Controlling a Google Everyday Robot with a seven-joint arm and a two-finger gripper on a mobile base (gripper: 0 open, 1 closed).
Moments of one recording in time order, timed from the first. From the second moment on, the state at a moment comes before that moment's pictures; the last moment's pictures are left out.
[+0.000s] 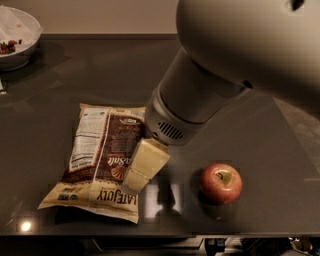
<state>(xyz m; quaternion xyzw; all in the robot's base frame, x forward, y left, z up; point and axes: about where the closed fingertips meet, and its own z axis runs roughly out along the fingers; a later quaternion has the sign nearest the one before) 0.395 0.019 0.917 -0.57 0.79 0.09 0.21</state>
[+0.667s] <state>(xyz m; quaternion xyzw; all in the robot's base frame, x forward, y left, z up) 0.384 0.063 0.876 -0.58 0.78 0.11 0.20</state>
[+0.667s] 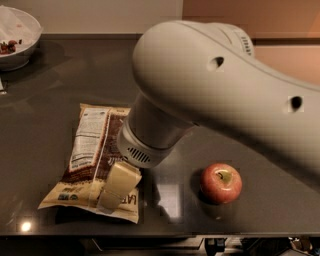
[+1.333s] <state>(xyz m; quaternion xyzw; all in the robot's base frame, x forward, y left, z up) 0.388 0.082 0.842 -0.56 0.80 0.09 0.19</state>
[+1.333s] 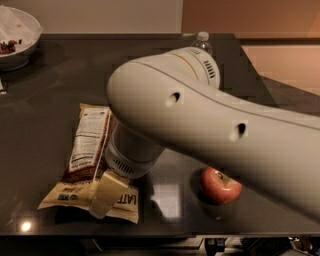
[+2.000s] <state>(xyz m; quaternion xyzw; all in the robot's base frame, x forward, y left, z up) 0.391 0.079 0.835 -0.54 0.81 0.09 0.19</state>
